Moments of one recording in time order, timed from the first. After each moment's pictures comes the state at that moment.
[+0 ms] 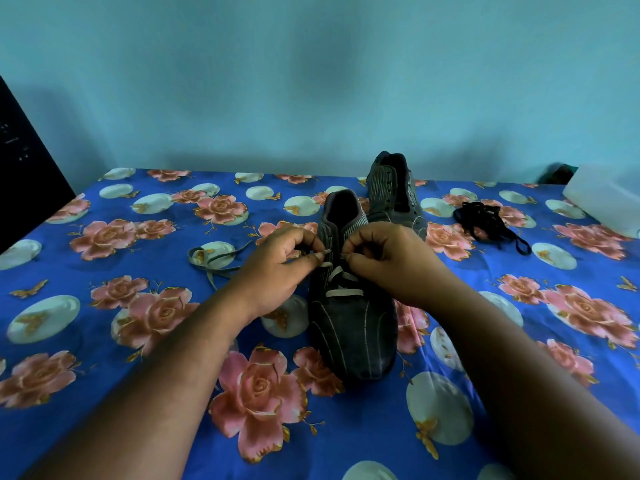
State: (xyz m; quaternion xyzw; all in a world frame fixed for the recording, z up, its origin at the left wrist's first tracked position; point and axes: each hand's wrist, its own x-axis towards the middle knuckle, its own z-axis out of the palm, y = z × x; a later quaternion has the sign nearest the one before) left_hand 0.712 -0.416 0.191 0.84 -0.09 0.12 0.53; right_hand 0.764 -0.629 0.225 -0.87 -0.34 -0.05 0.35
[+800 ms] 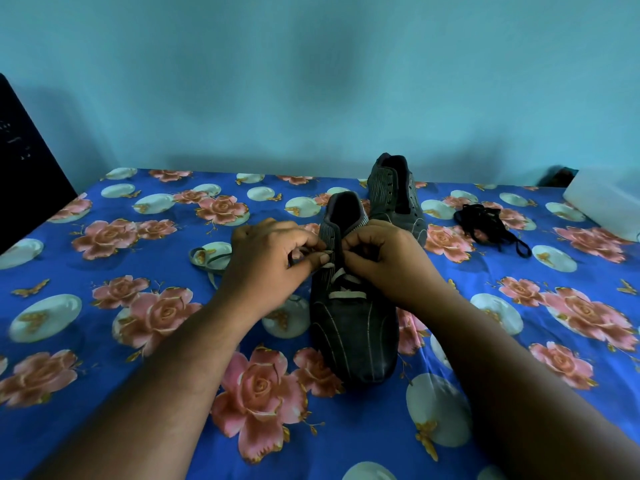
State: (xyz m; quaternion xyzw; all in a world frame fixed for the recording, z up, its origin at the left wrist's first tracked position) left_hand 0.707 -0.416 0.202 0.91 -0.11 0.28 0.28; right_hand 0.771 -0.620 0.209 -0.86 -0.34 -0.12 0.36
